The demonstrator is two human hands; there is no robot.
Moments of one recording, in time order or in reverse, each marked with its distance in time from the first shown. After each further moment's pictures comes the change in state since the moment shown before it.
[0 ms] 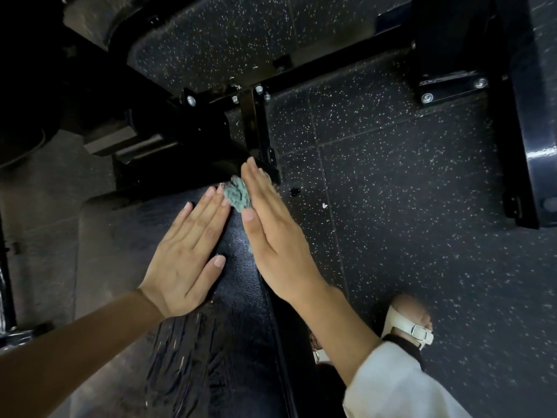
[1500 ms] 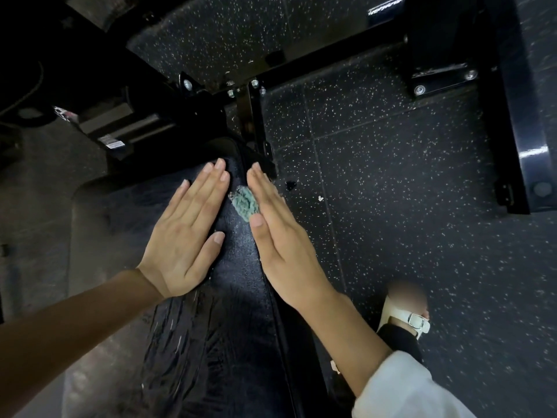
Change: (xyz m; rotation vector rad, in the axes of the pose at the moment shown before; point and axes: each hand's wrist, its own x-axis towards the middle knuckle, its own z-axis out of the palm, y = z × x) left_hand 0.000 0.008 0.000 -0.003 0.046 -0.019; right_hand -0.038 0.002 0.003 0.031 0.012 0.014
